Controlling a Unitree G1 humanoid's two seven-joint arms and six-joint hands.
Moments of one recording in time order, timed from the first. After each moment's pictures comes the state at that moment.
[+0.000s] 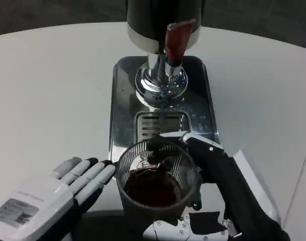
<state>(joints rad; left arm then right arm) 0.34 0.64 0.29 -0.47 0.60 -0.49 -0.27 0.24 -0.08 0.38 -0.68 -0.47 -0.04 0.02</state>
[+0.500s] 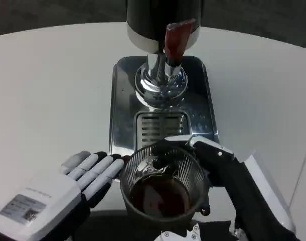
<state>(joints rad) 0.32 0.62 0.26 -0.49 0.60 -0.49 -0.26 0.31 -0.12 0.36 -0.75 -0.46 -0.08 0.03</state>
